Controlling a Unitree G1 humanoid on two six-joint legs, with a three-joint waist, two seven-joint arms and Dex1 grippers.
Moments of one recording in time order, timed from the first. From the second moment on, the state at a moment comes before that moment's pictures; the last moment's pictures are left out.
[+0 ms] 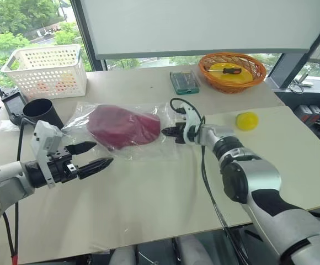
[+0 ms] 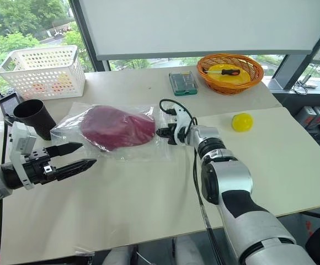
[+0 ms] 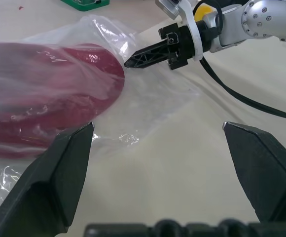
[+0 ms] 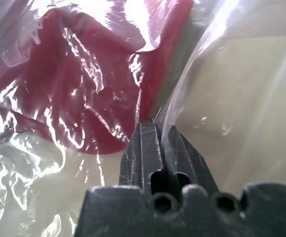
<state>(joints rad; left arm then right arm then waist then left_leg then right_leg) -0.03 0.92 0.49 -0.52 -1.00 0.89 -0.69 -1.28 -0.13 -0.21 1.33 0.10 0.47 0.70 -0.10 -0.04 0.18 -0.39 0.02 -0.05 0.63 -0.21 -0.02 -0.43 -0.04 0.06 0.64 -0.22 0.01</state>
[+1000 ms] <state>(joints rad) -0.08 0.93 0.45 -0.47 -0.95 0.89 -0.73 -0.88 0.09 -0.19 0.23 0.52 1.29 0.34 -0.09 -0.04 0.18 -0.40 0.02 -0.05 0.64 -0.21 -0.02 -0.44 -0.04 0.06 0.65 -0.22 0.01</state>
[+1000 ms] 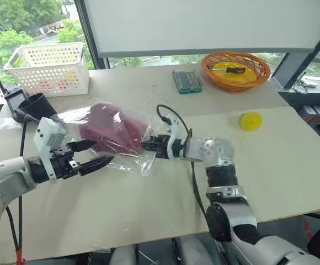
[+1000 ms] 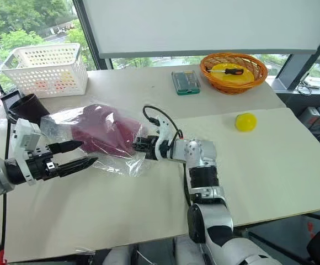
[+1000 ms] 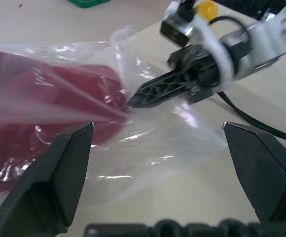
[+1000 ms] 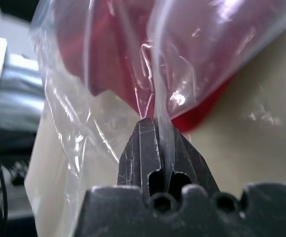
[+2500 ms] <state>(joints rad) -0.11 0.92 0.42 -0.47 -0.93 0.89 -0.73 -0.79 -0.41 0.25 -0.18 0.75 1.38 0.61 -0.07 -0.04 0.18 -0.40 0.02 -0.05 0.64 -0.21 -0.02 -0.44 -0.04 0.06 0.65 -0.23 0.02</state>
